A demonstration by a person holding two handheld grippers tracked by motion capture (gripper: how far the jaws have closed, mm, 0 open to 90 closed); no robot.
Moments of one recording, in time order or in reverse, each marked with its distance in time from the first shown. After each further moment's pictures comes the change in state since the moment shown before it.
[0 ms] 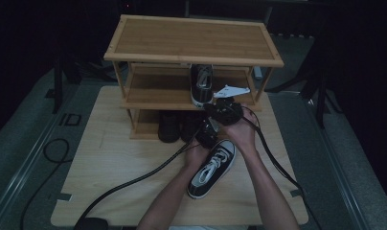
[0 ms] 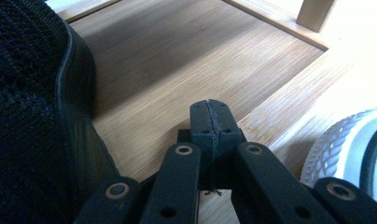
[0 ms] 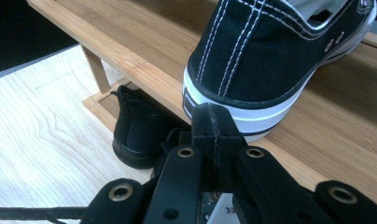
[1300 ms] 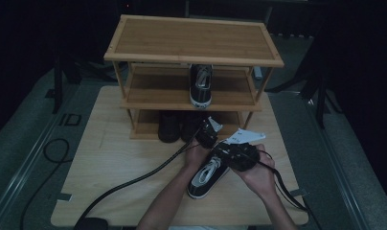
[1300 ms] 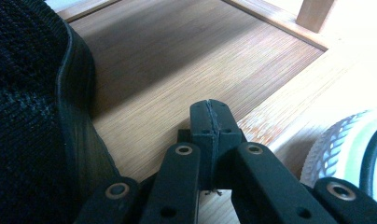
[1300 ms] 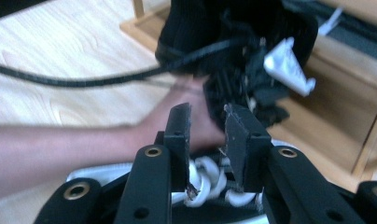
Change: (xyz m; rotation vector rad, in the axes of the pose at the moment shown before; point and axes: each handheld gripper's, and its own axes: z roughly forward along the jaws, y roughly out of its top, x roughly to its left) left arm 0.000 0.000 0.001 -0.009 -0.009 -0.012; right arm 0.051 -0.085 -0.071 0.116 0.015 -0.007
